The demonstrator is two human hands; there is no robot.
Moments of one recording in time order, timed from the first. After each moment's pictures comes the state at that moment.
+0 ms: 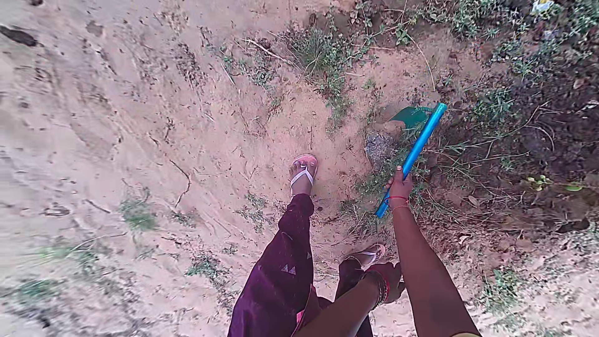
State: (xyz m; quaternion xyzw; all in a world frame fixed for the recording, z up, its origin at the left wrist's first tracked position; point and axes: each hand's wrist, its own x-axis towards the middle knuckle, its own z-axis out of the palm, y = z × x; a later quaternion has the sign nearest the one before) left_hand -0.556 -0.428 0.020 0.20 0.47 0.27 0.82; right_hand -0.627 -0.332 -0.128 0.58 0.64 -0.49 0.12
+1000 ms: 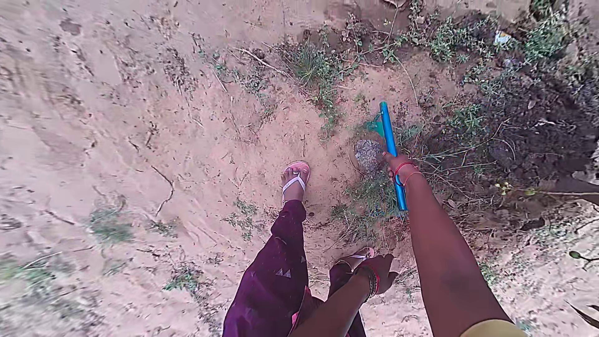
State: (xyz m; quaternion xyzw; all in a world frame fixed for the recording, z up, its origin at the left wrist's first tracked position) left_hand -0.574 -0.432 0.017 0.14 0.49 0.32 0.80; right_hand -0.741 -0.288 -0.107 0.50 0.66 -0.29 0.47
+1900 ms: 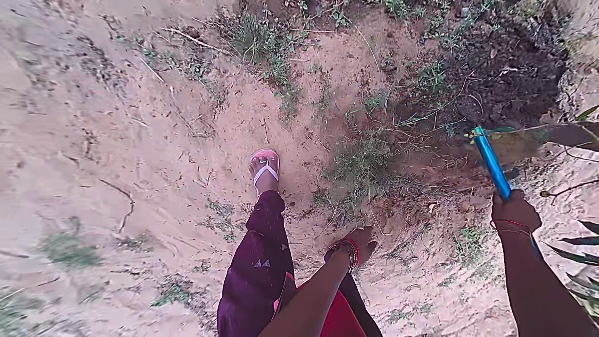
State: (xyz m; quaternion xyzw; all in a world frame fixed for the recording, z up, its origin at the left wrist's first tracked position) left_hand -0.550 -0.416 0.004 0.13 0.51 0.29 0.80; right_hand -0.538 -0.052 0.077 0.50 0.77 0.17 0.37
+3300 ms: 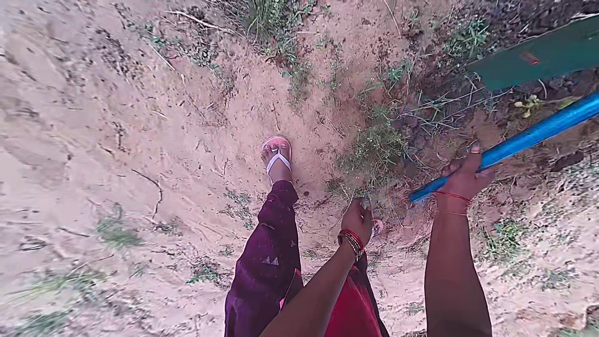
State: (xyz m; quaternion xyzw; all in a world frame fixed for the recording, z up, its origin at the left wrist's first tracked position) left_hand -0.543 -0.438 0.000 -0.17 0.69 0.41 0.58; right_hand -0.591 -0.239 -0.005 0.55 0.65 -0.48 -0.20
